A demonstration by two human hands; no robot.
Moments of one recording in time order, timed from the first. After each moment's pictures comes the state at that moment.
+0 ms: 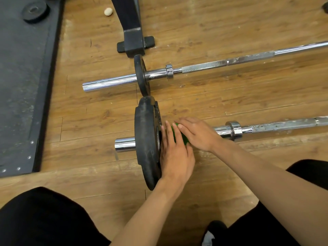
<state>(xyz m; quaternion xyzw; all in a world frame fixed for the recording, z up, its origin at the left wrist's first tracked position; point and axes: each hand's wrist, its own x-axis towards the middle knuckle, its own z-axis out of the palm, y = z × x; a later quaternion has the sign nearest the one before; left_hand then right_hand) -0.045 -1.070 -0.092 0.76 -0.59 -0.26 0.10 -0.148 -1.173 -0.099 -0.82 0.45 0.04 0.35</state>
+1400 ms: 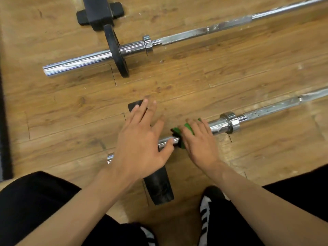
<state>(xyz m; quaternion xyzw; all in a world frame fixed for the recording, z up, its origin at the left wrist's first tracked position) 0.055 -1.054 -0.015 0.58 -0.81 -0.13 -0.04 -0.160 -1.049 -0.143 -0.82 0.57 -0.08 0.06</state>
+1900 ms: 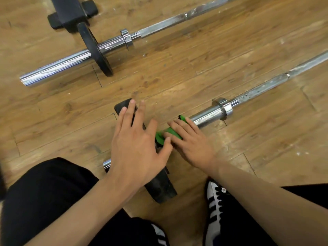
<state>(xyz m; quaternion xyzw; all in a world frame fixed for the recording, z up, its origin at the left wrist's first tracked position) 0.044 -1.029 -0.018 0.59 -0.81 -0.09 -0.01 -0.159 -1.011 -0.158 -0.87 0.48 -0.10 0.03</state>
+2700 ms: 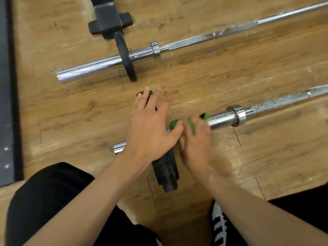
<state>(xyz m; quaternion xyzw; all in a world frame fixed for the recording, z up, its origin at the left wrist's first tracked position) 0.048 -1.077 -0.021 0.64 -0.76 -0.13 0.07 -0.105 -1.042 -0.162 -0.72 0.65 -0.23 0.03</state>
